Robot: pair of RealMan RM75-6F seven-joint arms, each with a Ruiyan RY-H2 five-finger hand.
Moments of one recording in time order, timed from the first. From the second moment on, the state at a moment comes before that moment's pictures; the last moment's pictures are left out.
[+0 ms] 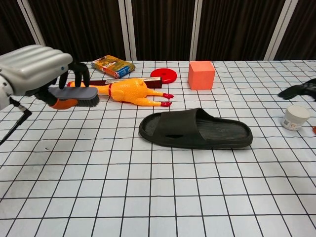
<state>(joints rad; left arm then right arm) -0.57 -1.55 -0.24 -1.58 1.33 1.12 0.71 0.25 -1.32 0.04 -1.59 -1.78 1.31 -0.27</state>
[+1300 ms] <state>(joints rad) -0.92 -1.87 -0.33 -1.29 1.09 0.98 0.76 0.54 -1.59 0.08 -1.50 -1.66 0.98 -0.32</state>
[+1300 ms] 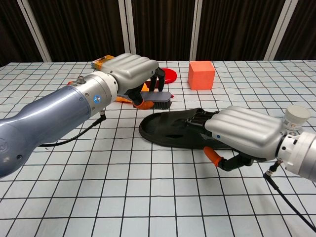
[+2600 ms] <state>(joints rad) -1.07 -2.05 -0.32 -1.09 1.15 0.95 0.57 0.61 -1.64 0.04 -1.42 -1.59 0.97 -0.32</state>
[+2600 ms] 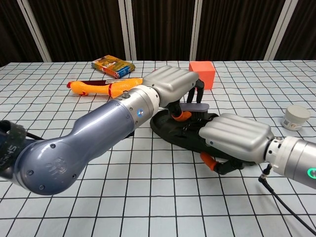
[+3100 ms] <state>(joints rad) -1.02 -1.98 -0.29 -1.14 1.16 0.96 0.57 0.61 -1.62 0.03 -1.44 -1.59 0.99 -0.32</state>
